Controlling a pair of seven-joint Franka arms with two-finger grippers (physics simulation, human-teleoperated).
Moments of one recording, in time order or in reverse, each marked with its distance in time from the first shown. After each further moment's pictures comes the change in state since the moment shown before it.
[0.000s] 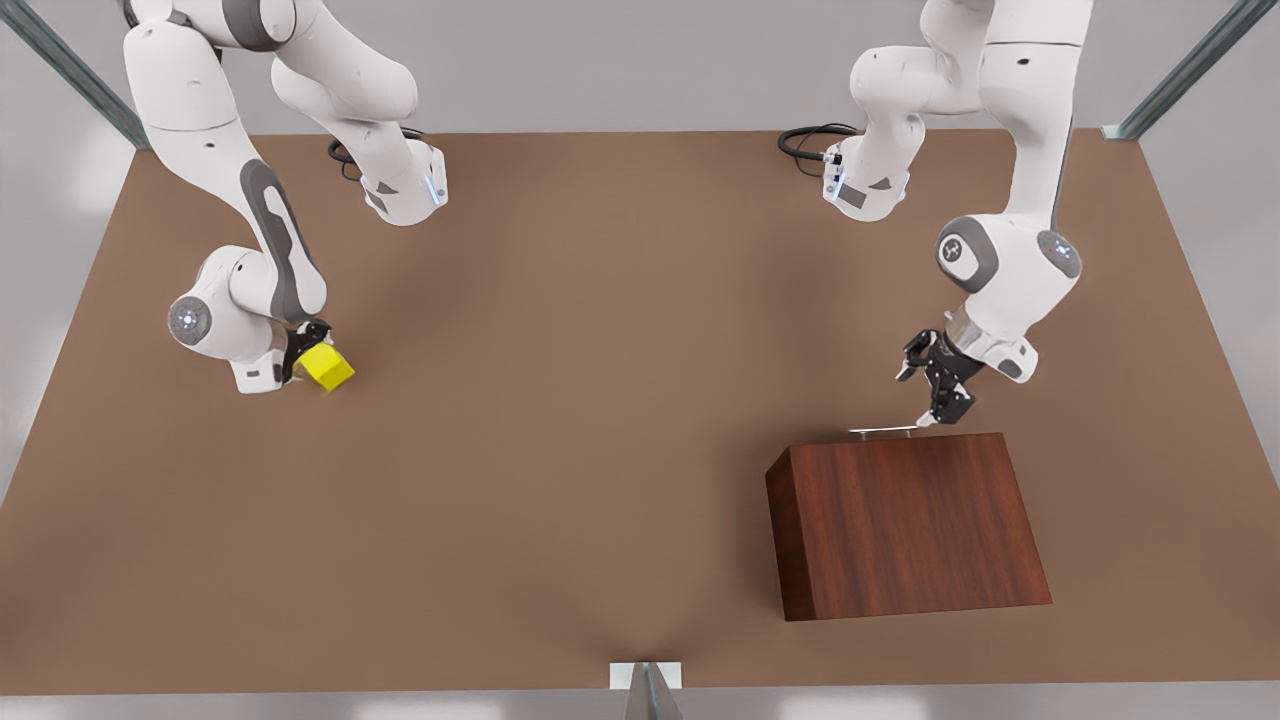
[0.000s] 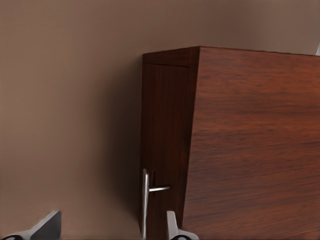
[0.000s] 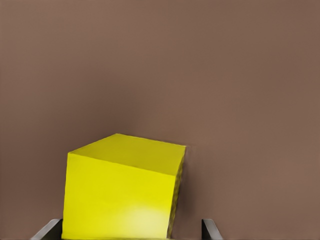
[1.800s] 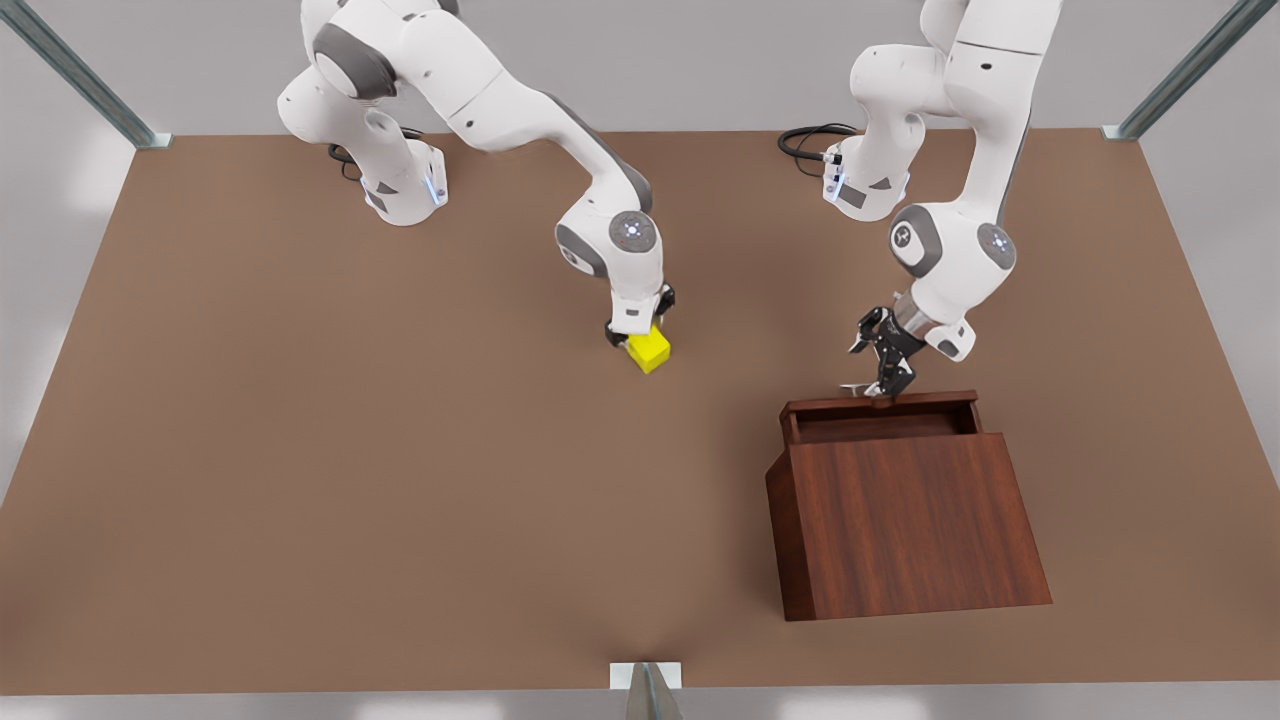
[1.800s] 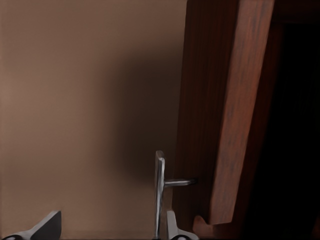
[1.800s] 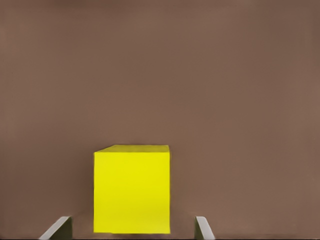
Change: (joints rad) left arm -0.057 -0.039 -0.057 -0.185 -0.108 0.069 -0.006; right arm 1.054 0.205 0.125 0.577 -0.028 -0.098 1.468
